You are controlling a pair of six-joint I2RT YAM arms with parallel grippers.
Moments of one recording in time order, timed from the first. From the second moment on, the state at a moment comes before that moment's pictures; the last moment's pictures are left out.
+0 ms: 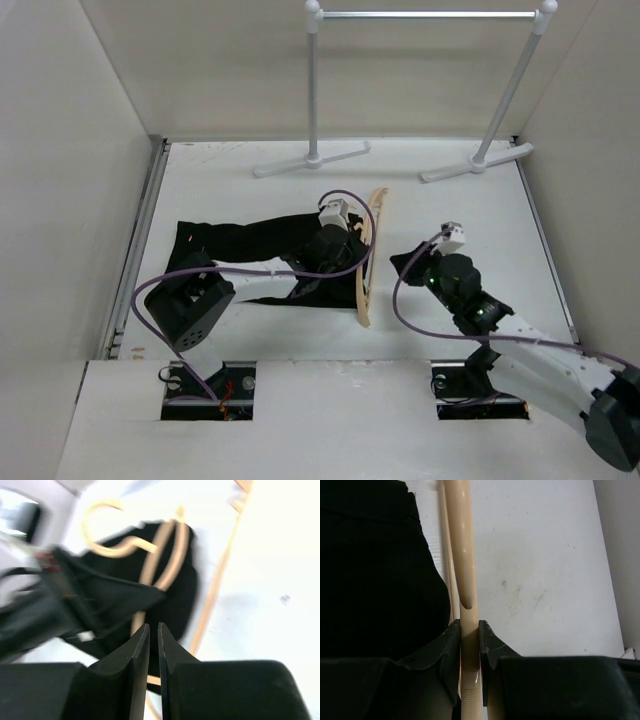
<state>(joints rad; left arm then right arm) -0.90 1.66 0.86 0.34 -0.19 -0.80 0.65 0.74 0.33 0.18 0.18 0.71</state>
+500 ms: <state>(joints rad) -0.91 1.64 0.80 0.43 -0.26 -0.89 0.55 1.43 0.51 0.46 0.02 0.68</state>
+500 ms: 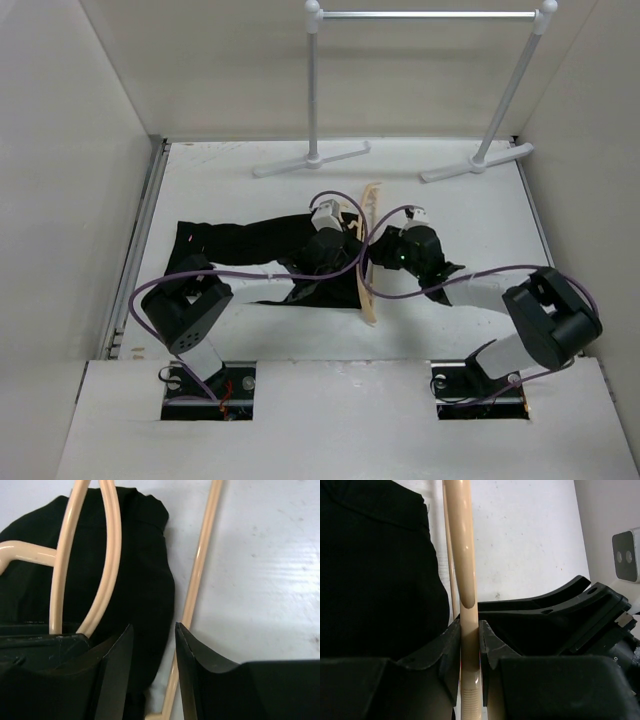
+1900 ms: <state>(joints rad) -0.80 1.60 0.68 0.52 -0.21 -0.97 0.46 1.59 0.58 0.74 -0.19 0.86</state>
